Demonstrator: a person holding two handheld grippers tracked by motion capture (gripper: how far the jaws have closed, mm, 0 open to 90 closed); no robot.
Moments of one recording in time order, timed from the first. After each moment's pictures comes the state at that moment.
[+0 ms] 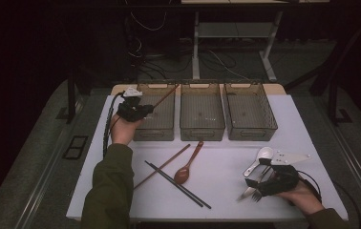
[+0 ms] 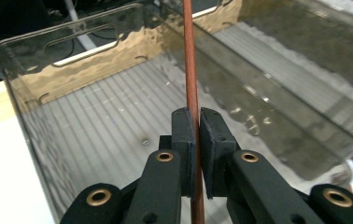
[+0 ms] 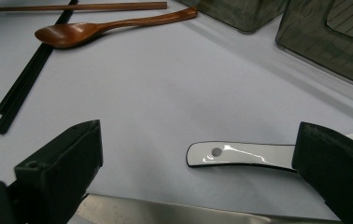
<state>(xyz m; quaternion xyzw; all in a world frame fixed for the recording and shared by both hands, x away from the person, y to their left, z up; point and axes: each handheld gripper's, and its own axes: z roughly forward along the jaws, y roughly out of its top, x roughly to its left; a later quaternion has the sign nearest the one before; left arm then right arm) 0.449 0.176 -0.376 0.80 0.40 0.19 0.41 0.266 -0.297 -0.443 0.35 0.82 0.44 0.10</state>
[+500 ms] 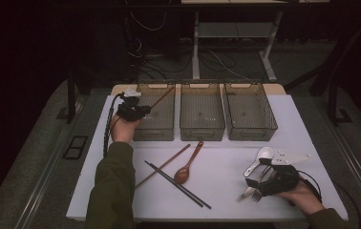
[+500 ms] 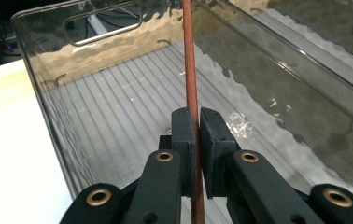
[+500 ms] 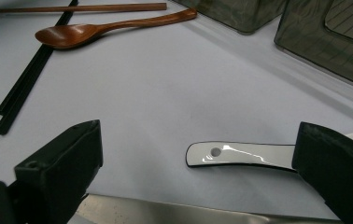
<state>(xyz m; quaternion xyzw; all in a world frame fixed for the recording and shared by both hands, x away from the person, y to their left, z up) 0.462 0.182 -0.392 0.79 0.43 0.19 0.39 0.266 -0.297 -0.443 0.35 0.82 0.45 0.10</state>
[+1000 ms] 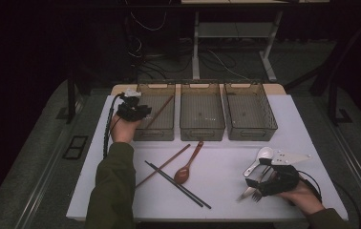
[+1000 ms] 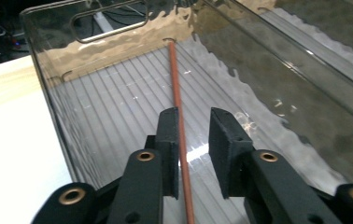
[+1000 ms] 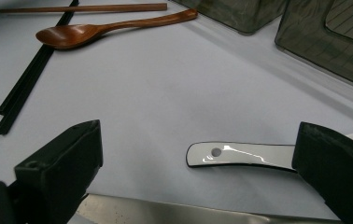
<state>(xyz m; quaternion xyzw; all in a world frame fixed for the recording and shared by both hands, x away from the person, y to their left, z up) 0.460 0.181 -0.391 0.79 0.44 0.19 0.39 0.265 -0.297 -0.443 0.35 0.82 0.45 0.10</state>
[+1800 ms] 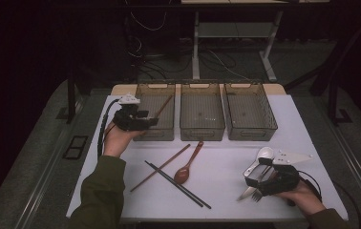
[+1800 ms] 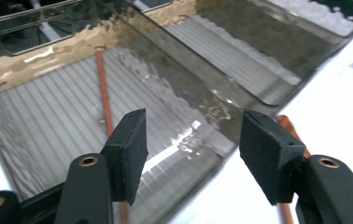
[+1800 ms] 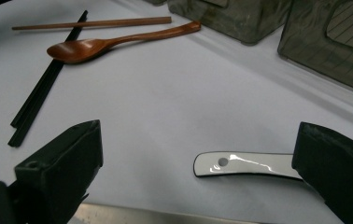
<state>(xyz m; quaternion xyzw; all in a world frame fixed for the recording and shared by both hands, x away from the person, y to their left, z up) 0.402 0.175 -0.360 0.81 0.37 0.13 0.44 0.264 -0.297 -0.441 0.35 0.81 0.47 0.10</state>
